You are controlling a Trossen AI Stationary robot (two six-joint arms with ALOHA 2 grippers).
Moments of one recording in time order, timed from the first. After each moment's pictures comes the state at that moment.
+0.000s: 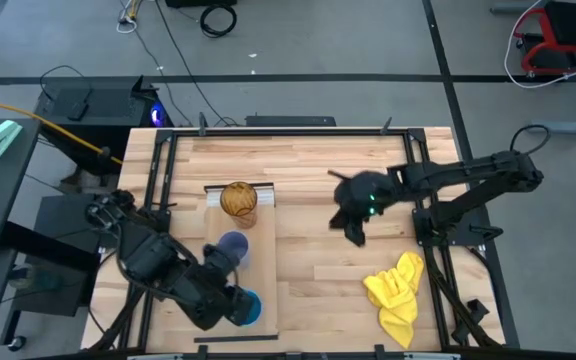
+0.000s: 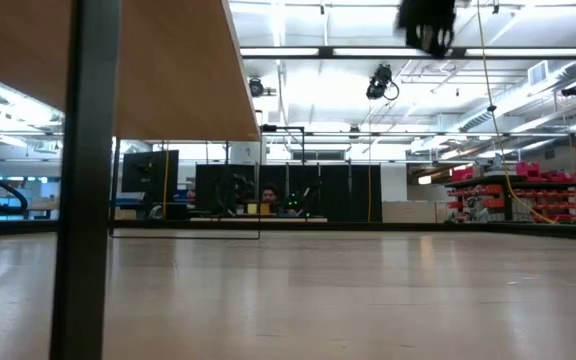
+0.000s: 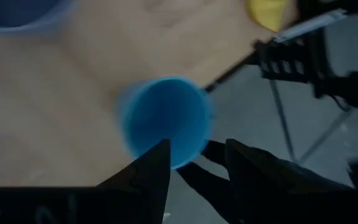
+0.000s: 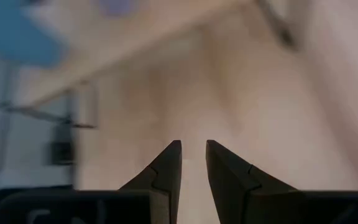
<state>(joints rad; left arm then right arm) -0.69 1.84 2.25 -1.44 -0.19 -1.71 0.11 1.25 1.13 -0.68 -0.12 0.48</state>
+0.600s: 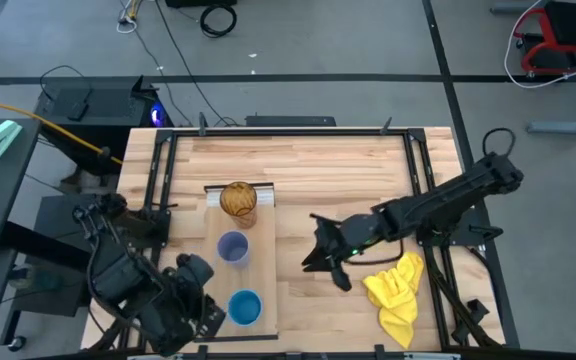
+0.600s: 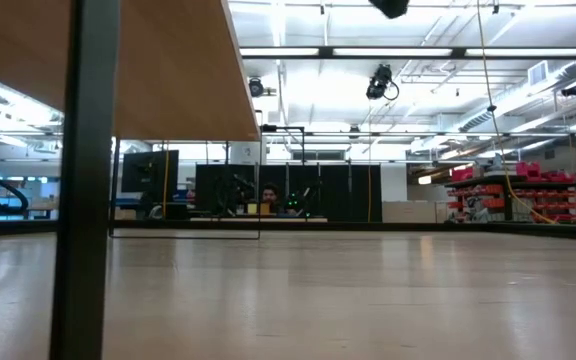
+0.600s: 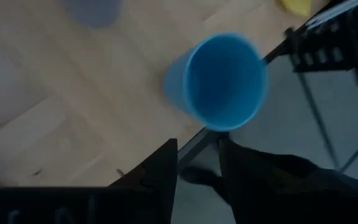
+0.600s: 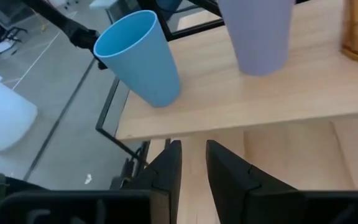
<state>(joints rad) -0.86 1.80 2.20 -1.57 -0.31 -1.79 0.37 1.45 1.13 -0.18 -0.03 0.44</state>
